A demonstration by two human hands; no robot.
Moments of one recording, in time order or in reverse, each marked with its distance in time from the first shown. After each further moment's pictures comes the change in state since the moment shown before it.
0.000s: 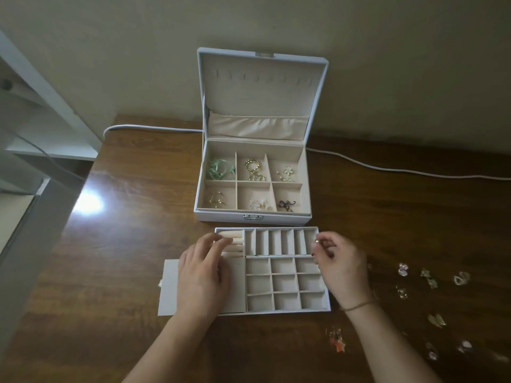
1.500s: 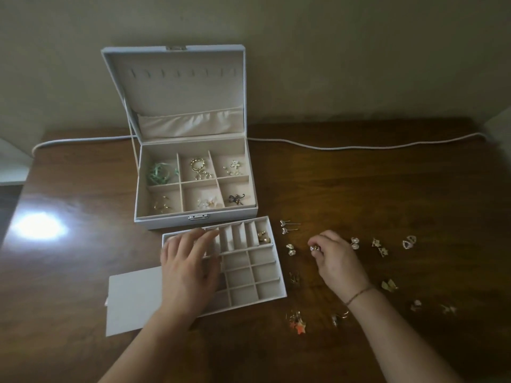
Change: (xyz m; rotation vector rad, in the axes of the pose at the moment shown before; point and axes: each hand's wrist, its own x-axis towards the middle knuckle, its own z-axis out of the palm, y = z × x) left_hand 0.016 0.046 0.023 0.027 -0.032 0.227; right_hand -0.006 0.071 -0.056 -0.323 -0.173 0.012
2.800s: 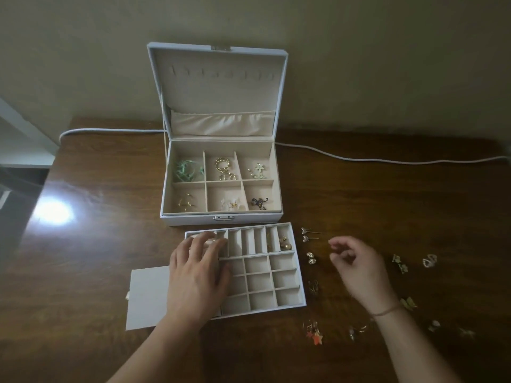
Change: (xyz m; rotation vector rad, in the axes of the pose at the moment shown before) left_hand -0.013 -0.017 -0.012 0.106 -0.206 -0.180; right_hand -0.002 -0.026 -0.018 0.231 0.038 0.178
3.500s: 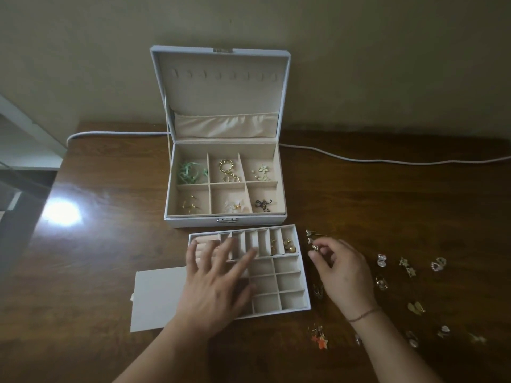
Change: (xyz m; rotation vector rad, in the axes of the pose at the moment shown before) left_hand -0.003 0.010 0.000 0.236 -0.055 0.299; right_hand -0.004 -0.018 0.031 -0.114 0.087 -0.154
